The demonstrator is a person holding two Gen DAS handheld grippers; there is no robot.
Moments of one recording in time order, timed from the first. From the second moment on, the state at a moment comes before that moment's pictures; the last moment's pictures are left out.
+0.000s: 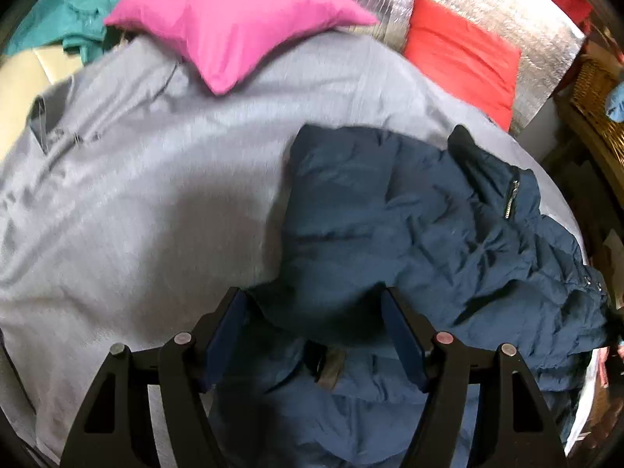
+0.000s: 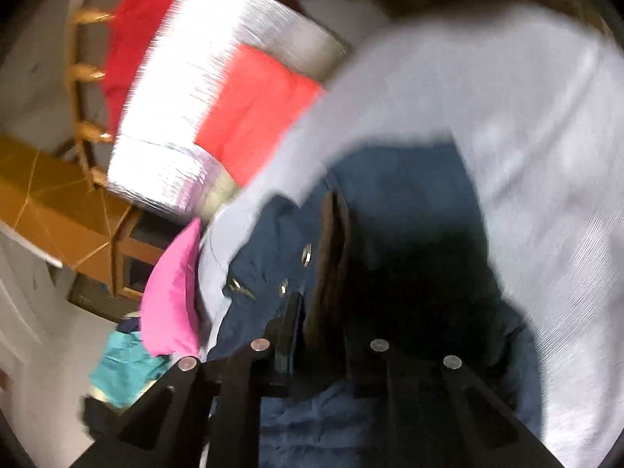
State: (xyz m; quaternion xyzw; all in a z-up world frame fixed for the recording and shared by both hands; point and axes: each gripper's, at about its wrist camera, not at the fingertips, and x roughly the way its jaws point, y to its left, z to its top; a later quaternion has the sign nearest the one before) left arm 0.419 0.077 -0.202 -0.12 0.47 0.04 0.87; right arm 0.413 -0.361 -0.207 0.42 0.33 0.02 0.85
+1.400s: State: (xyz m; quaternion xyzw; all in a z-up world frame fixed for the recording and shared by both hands) left arm 0.437 0.081 -0.215 -0.14 0.49 0.05 0.86; right arm 0.453 -0.392 -0.214 0.38 0.40 0.02 0.83
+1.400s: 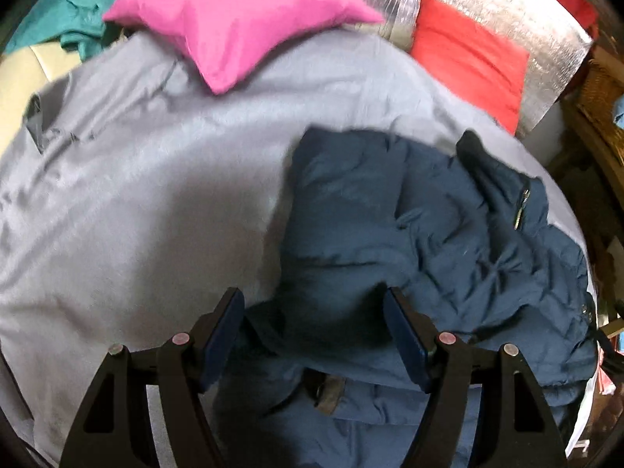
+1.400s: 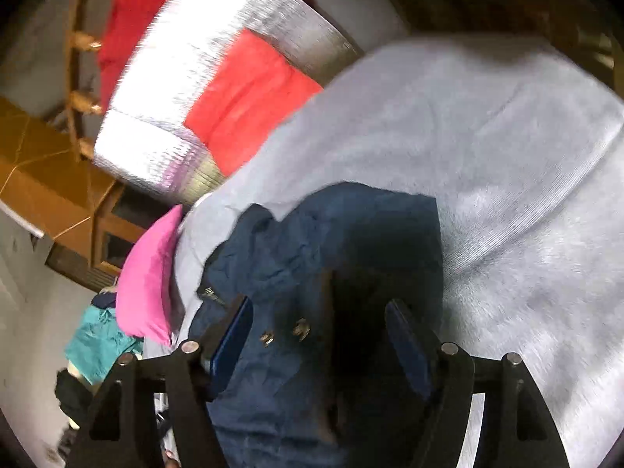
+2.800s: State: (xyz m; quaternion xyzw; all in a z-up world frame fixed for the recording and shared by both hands) left arm 0.417 0.025 -0.186 -0.02 0.45 -0.05 0.89; right arm 0.404 -0.285 -0.204 0.25 0.46 0.09 0.85
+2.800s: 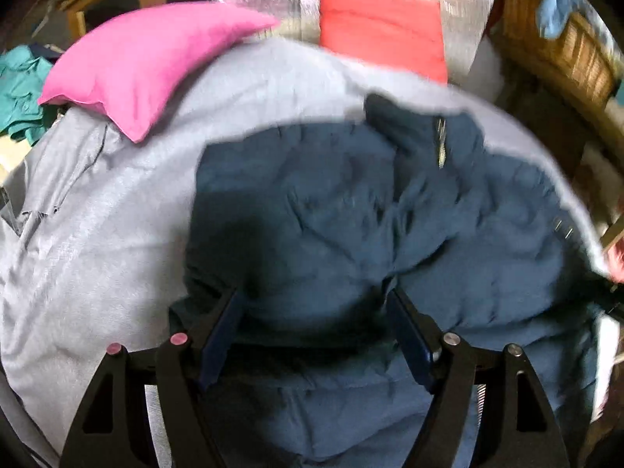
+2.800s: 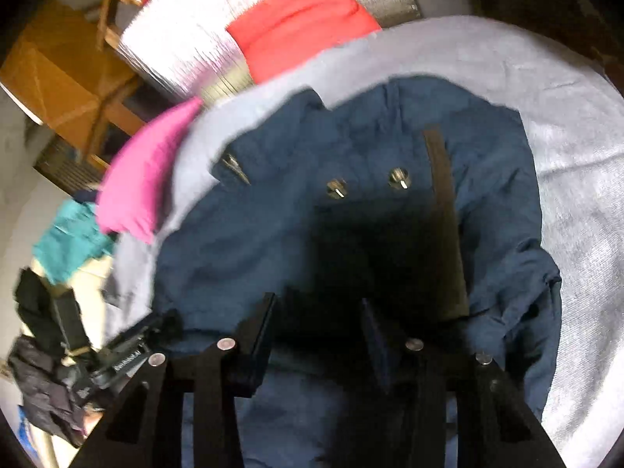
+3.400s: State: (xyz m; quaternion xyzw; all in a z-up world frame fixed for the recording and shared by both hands) left arm 0.419 0.102 -0.182 -0.13 0.46 0.04 0.88; right arm 0.370 -0.371 -0.190 0.32 0.40 0.04 0.86
